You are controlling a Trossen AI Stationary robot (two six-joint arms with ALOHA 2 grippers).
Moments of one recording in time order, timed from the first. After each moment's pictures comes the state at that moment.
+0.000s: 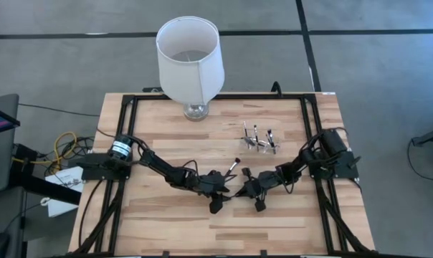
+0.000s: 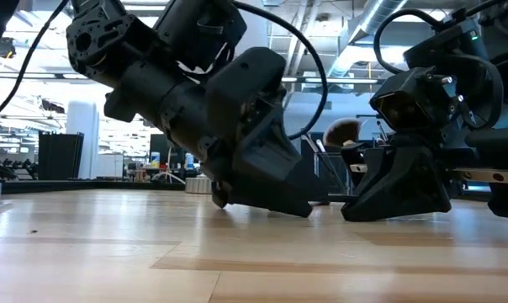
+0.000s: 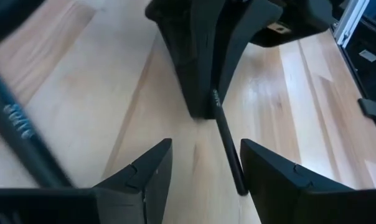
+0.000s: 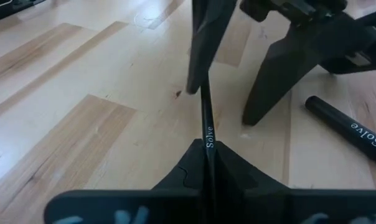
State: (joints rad) left arm -0.32 2.09 0.95 0.58 -0.10 -0.54; right arm 0.33 1.98 0.43 1.01 0.01 -0.11
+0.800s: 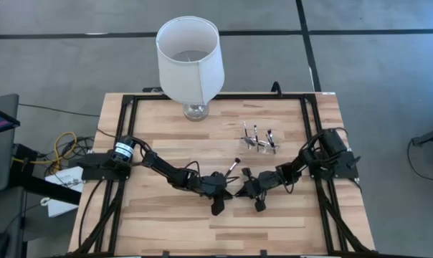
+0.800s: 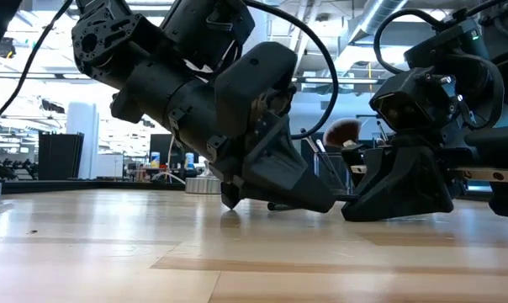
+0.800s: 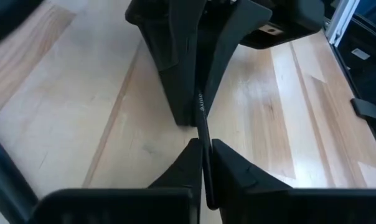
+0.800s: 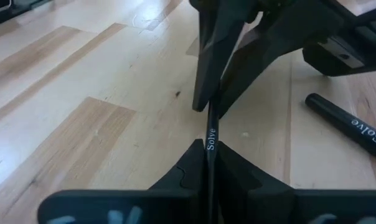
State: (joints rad) left arm -0.33 2.12 0.99 0.59 -0.08 -0.52; right arm 0.33 1.98 0.43 1.01 0.01 -0.09
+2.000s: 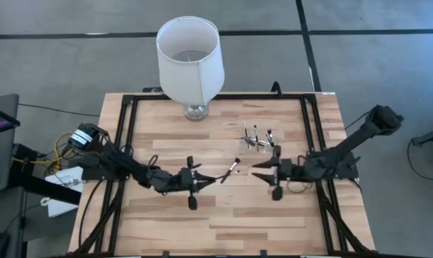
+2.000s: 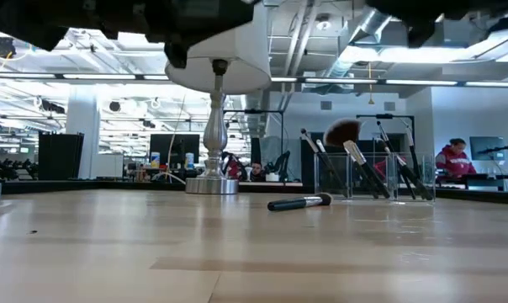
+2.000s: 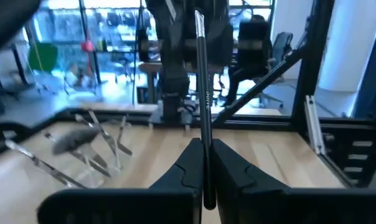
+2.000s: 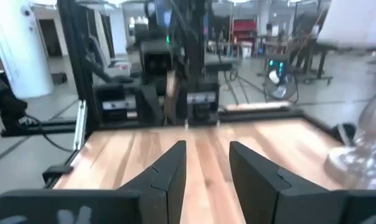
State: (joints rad) left arm -0.48 1.66 0.60 1.09 -0.55 0.03; right arm 0.56 1.11 0.41 0.68 0.62 0.01
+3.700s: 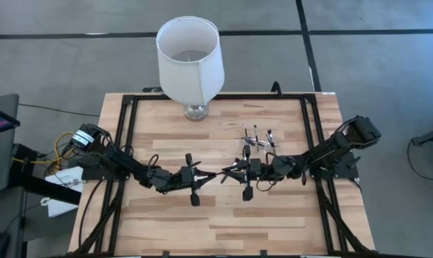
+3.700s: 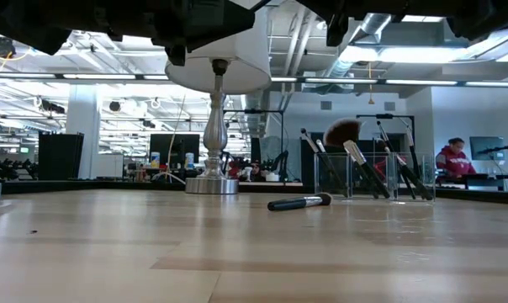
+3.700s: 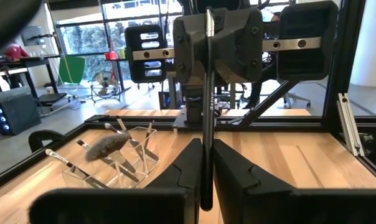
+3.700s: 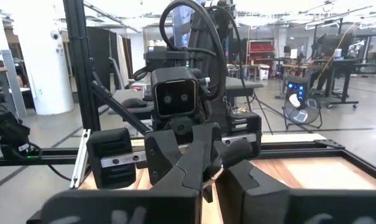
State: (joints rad) left arm -0.48 1.67 0.61 1.13 -0.62 0.13; right arm 0.34 1.56 0.66 0.98 0.34 -0.05
